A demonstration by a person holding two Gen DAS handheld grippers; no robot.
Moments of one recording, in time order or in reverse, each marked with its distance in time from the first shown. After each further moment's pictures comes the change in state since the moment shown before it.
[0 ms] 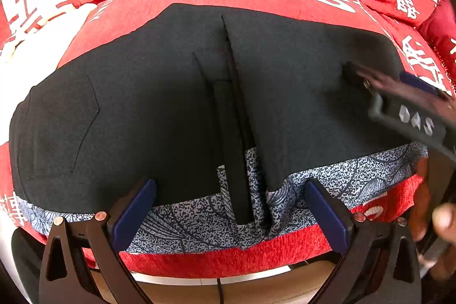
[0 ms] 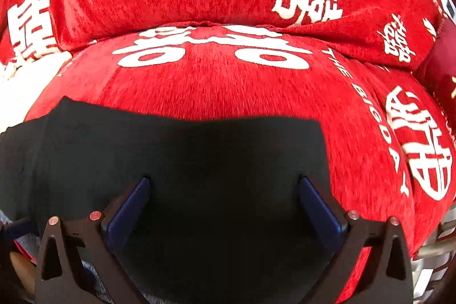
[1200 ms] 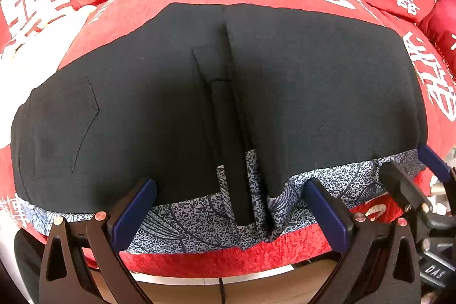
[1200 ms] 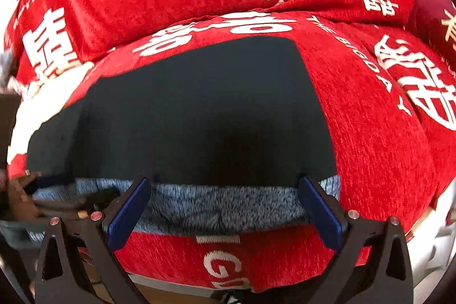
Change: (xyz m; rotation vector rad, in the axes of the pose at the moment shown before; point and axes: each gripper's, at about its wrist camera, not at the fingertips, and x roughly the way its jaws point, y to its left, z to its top) left arm 0.001 -0.003 -0.002 0.001 -0.002 0.019; right arm -0.047 -0.020 -0.073 0.135 -0.001 0.134
